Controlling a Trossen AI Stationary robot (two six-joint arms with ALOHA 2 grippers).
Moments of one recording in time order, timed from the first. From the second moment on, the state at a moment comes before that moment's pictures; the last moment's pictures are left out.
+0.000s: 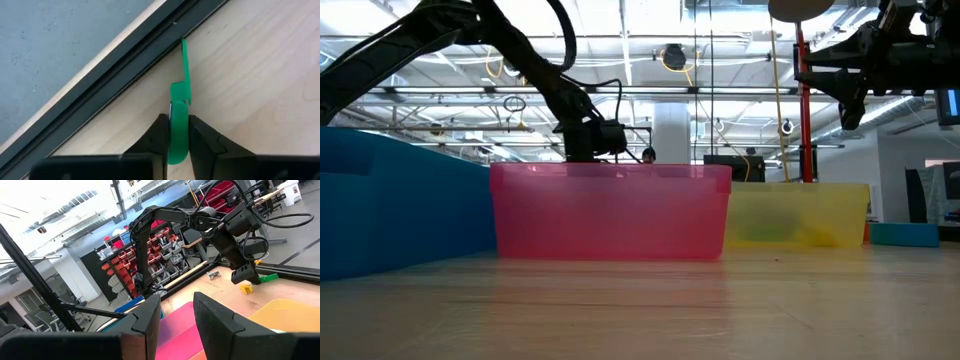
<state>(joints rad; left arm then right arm) 0.71 2.21 1.63 -0.74 -0.06 -0.14 -0.18 0.18 0.10 0.21 0.05 0.54</state>
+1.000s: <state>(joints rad) 0.47 1.87 1.63 -0.29 0.66 -0.39 -0.18 0.53 0.13 0.69 0.21 0.45</state>
